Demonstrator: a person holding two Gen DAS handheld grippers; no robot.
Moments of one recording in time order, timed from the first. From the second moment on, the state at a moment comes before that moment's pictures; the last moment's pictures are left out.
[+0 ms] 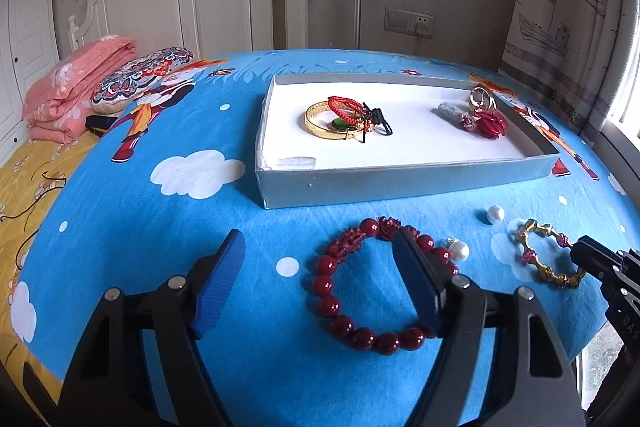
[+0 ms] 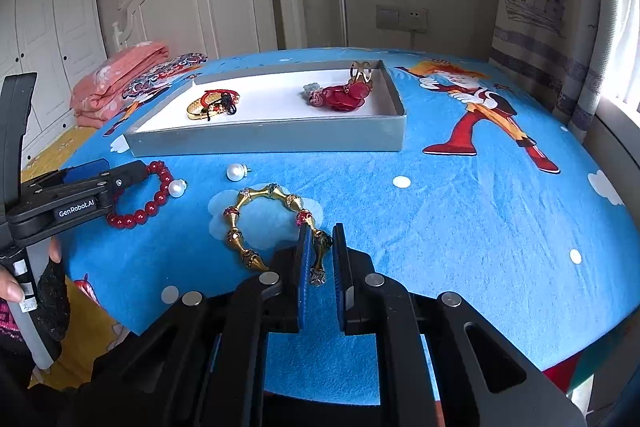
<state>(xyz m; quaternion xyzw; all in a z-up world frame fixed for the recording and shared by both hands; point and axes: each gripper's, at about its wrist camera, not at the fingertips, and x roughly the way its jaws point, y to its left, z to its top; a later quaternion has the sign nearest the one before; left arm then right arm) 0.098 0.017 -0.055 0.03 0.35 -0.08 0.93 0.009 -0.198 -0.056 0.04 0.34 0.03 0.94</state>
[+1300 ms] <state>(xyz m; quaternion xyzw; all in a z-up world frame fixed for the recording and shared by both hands) 0.057 0.002 -0.066 0.04 0.32 -0.09 0.94 0.012 -0.199 -0.058 0.04 0.34 0.03 0.94</state>
